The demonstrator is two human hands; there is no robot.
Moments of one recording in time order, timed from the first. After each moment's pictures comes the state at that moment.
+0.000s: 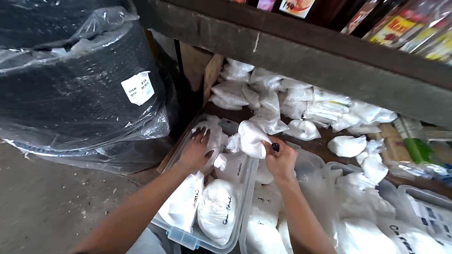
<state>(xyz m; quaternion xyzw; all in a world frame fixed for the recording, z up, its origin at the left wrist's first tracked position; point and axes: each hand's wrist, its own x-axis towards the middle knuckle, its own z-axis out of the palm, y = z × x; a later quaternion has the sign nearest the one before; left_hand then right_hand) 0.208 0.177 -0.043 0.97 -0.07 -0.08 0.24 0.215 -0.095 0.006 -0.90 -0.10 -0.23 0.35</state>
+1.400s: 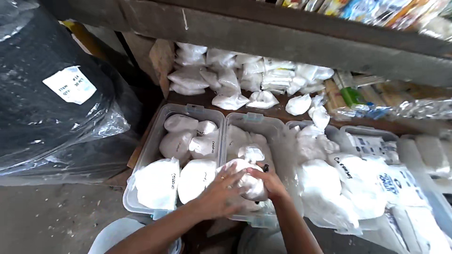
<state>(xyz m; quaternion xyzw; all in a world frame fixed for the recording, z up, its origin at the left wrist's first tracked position) 0.052 0.044 -0.046 0.80 -0.41 -0.02 0.42 0.058 -0.180 -0.021 -0.61 0.18 0.13 0.76</state>
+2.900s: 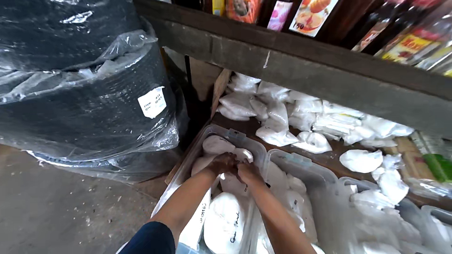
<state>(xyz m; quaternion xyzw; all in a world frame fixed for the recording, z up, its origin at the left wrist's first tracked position) 0.276 0.127 -0.127 0.92 -0.26 -0.21 0.21 0.249 -0.008 -0.056 -0.92 -0.07 0.37 0.03</state>
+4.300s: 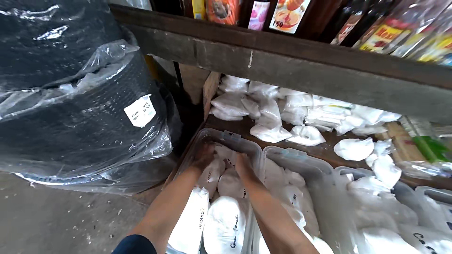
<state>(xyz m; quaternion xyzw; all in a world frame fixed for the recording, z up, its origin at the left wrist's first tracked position) 0.282 0.169 -0.089 0.97 -0.02 -0.15 0.20 0.265 0.002 -0.070 -0.95 0.02 0.28 0.13</state>
